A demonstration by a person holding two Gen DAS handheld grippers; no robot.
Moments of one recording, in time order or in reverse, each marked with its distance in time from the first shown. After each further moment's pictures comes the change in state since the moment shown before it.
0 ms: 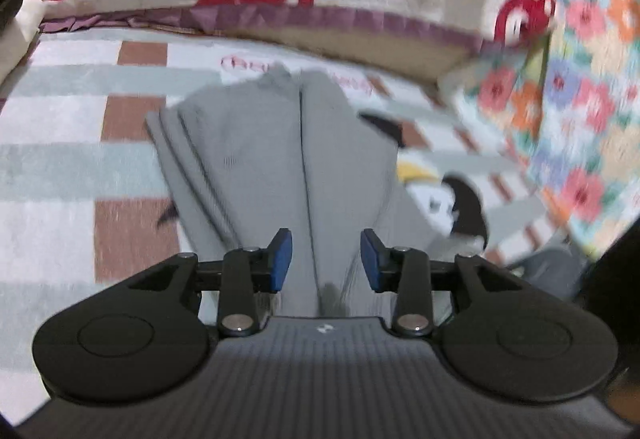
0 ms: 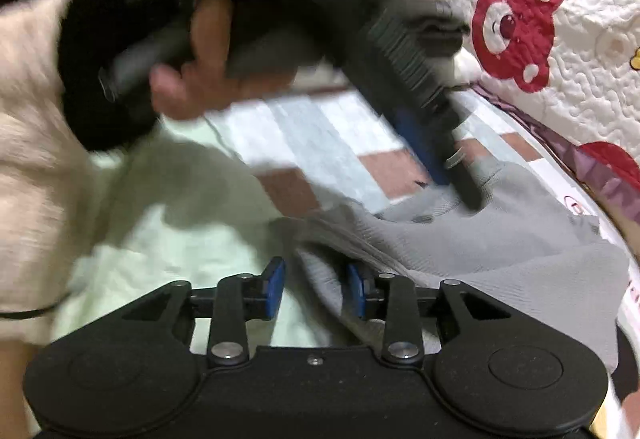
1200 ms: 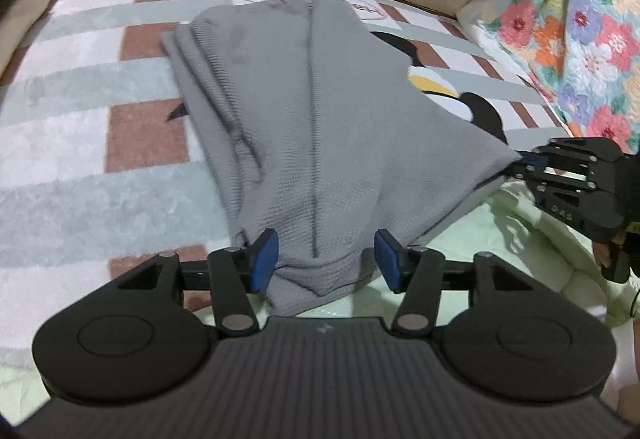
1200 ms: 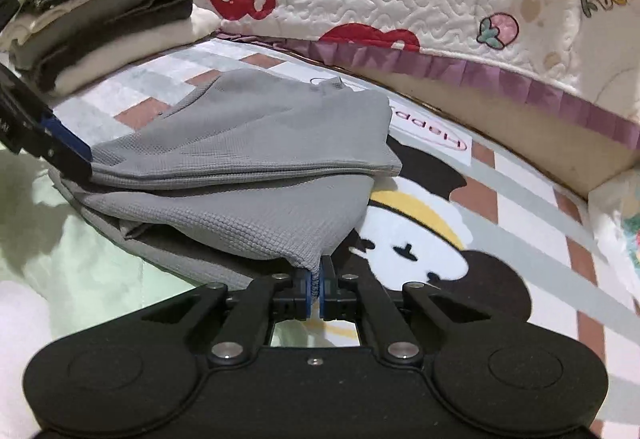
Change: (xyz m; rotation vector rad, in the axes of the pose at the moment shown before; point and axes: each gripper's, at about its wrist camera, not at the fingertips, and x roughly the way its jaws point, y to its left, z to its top) left arm 0.000 -0.023 -0.046 0.038 0.149 0.099; right arm -0.059 -0.046 -0.094 0.398 0.071 -0.561
